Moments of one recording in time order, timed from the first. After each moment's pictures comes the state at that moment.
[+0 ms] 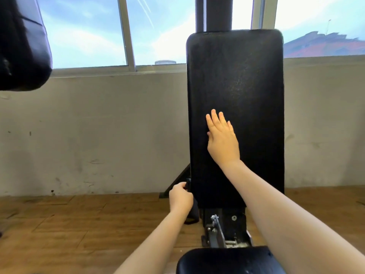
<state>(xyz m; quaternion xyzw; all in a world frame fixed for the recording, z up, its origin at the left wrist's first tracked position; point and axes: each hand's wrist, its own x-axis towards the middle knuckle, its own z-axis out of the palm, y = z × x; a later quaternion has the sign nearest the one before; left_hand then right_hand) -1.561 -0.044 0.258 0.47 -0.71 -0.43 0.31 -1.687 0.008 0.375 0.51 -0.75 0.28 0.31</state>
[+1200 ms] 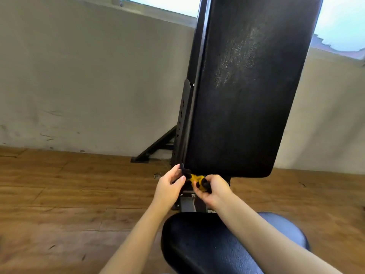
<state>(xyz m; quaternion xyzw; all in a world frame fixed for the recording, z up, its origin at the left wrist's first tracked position) -1.522 -0.022 0.197 0.28 -0.67 -0.61 0.32 -1.625 0.046 0.236 -0.10 -0.50 0.74 -0.43</state>
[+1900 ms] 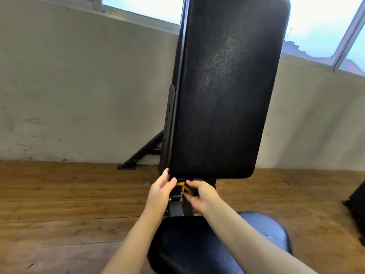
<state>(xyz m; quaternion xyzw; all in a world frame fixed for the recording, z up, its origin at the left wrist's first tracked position) -1.536 -0.014 0.191 0.24 -0.61 -0.69 0.31 -1.639 0.052 0.214 -0.03 -0.50 0.77 -0.41</state>
